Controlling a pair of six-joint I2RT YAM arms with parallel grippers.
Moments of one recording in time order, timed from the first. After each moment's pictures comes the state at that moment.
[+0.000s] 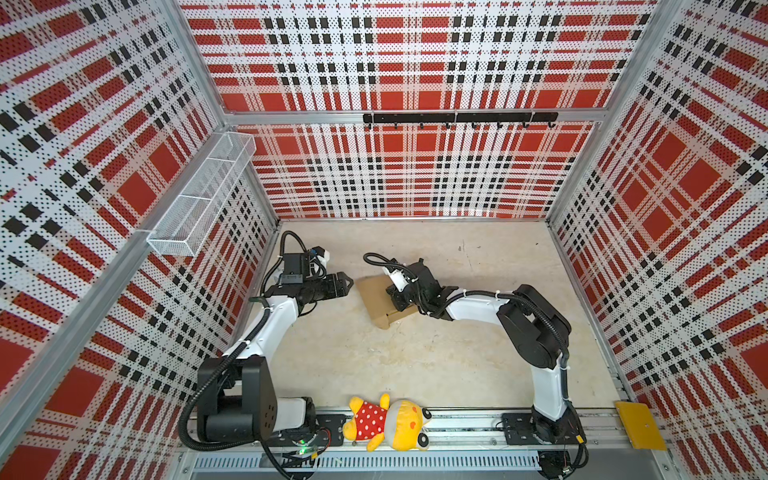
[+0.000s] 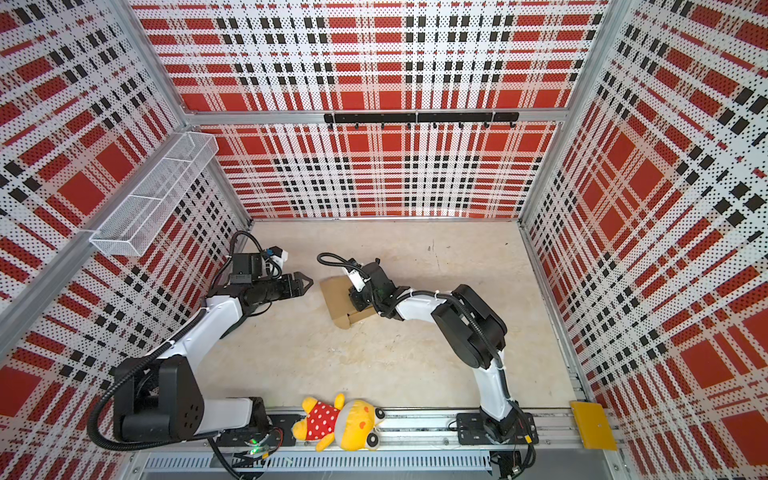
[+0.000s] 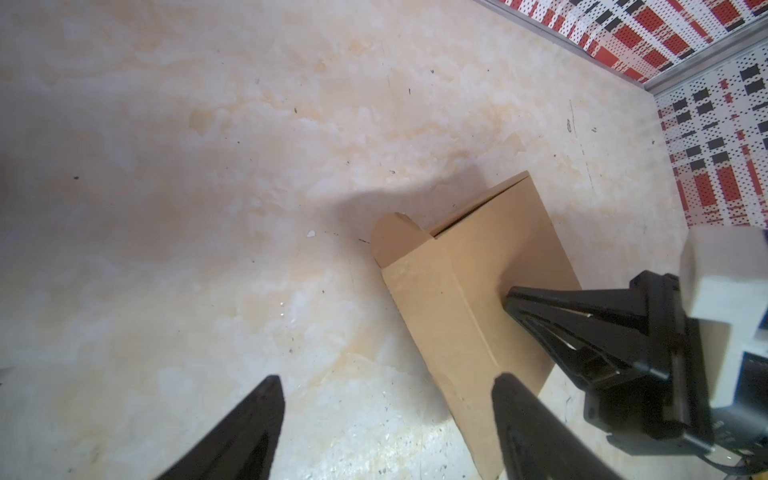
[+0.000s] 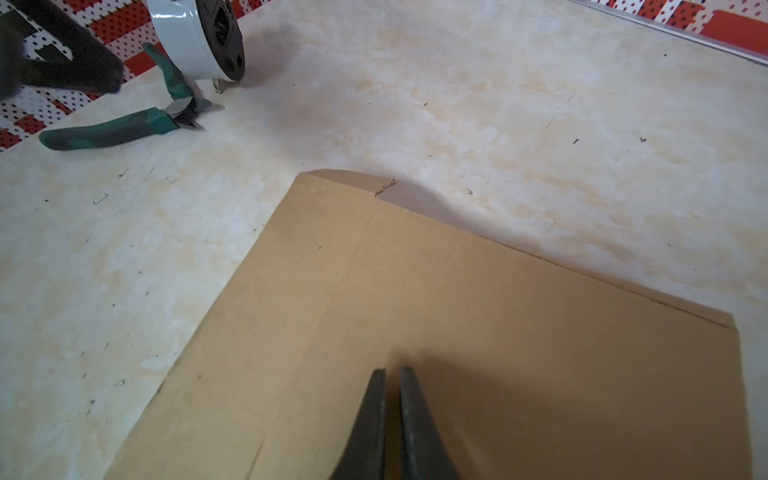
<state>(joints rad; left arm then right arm) 0.03 1.35 0.89 -0.38 0.44 -0.18 0.80 2.01 1.23 0.18 -0.11 0.05</state>
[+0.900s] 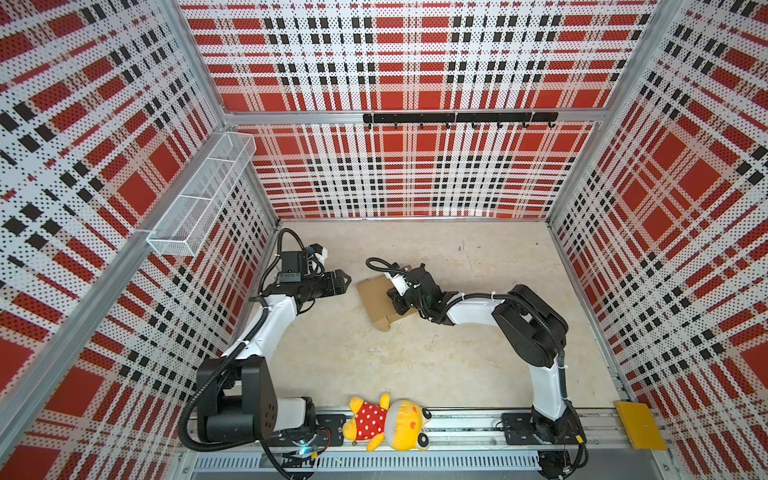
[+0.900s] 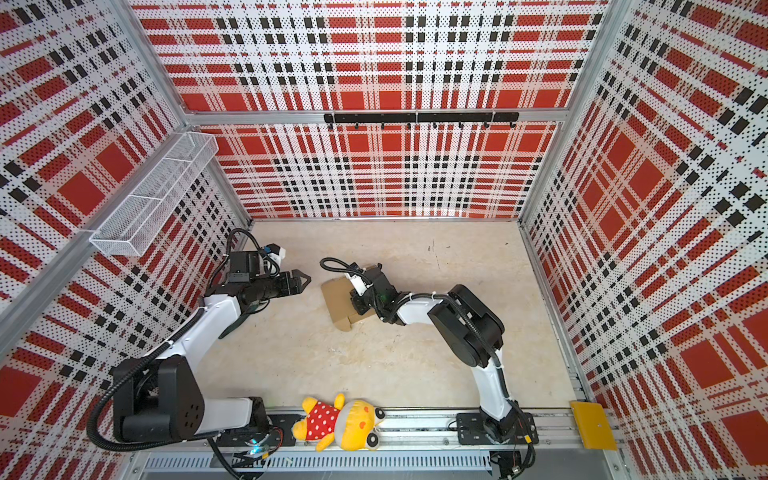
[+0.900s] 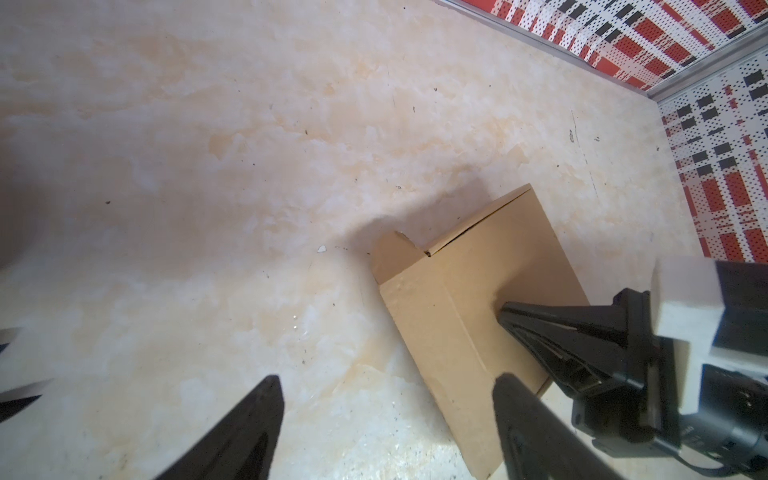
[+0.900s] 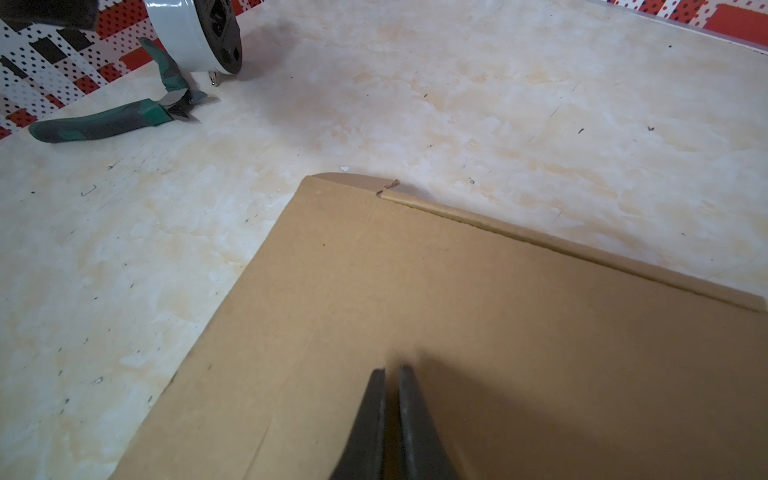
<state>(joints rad) 0.04 1.35 0.90 -0.38 0.44 -0.16 0.80 2.03 1.17 0.29 -0.10 0.05</state>
